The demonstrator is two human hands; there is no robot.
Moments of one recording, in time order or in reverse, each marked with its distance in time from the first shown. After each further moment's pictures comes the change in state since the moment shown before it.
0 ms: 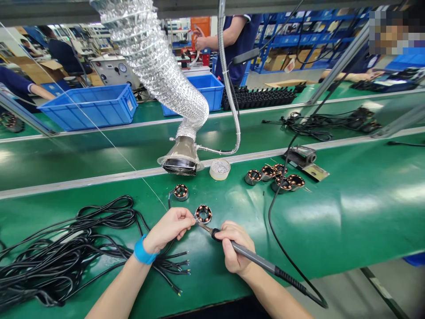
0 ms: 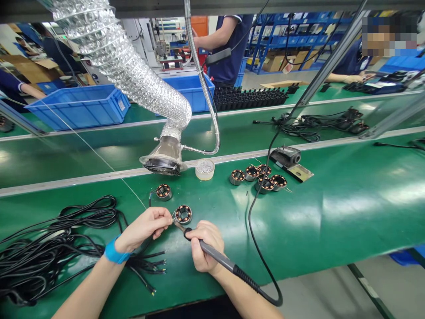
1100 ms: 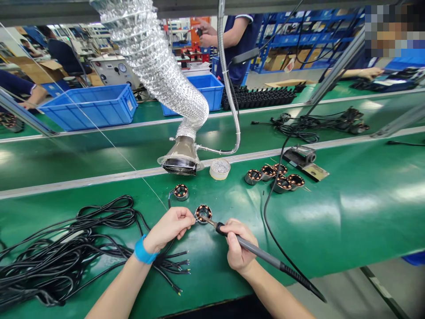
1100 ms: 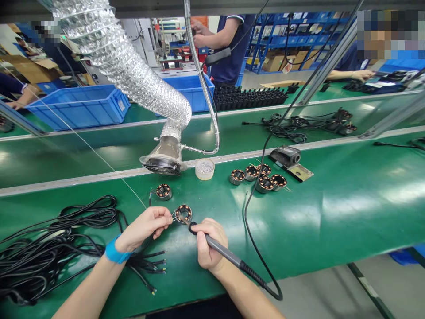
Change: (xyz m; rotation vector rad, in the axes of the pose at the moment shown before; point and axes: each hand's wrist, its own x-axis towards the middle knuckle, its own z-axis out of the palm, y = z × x) left_hand -0.002 0.002 0.001 -0.009 0.010 0.000; right_hand -0.013 0.008 0.000 -0.021 0.132 0.125
